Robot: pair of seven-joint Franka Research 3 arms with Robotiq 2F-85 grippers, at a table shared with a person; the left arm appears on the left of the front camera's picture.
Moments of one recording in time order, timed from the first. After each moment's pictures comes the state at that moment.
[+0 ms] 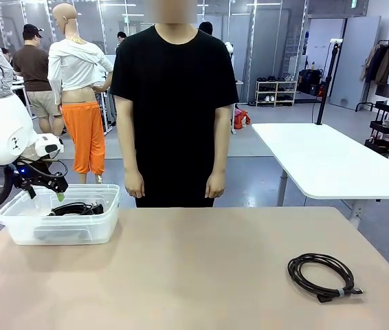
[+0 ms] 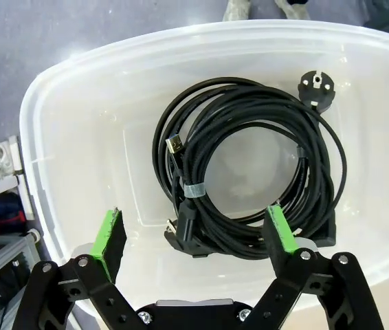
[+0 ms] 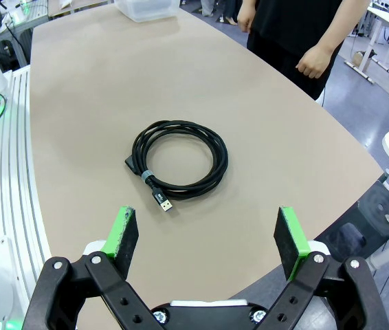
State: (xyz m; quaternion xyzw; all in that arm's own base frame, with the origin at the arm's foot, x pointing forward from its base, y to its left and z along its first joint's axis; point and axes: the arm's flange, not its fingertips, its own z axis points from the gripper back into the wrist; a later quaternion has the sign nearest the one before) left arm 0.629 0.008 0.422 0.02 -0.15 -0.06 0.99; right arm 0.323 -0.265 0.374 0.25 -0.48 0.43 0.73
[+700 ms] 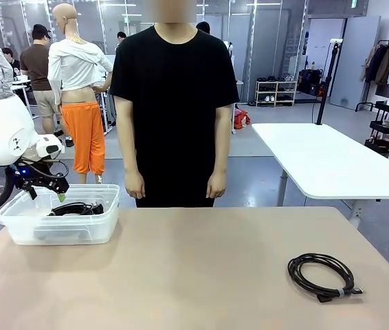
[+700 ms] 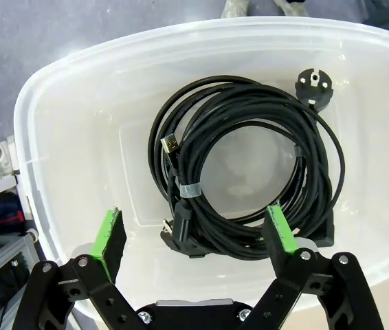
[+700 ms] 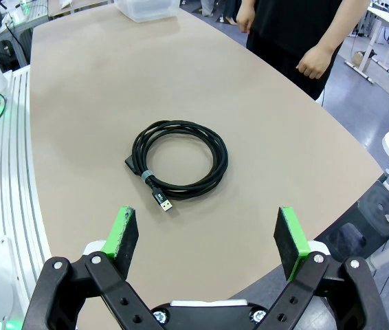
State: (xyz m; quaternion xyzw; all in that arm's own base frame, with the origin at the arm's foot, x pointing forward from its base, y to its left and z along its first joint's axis) left arm 0.629 0.006 0.420 0.02 -0.15 -0.06 0.99; right arm 0.323 -0.265 0.374 0.25 -0.48 0.43 0.73
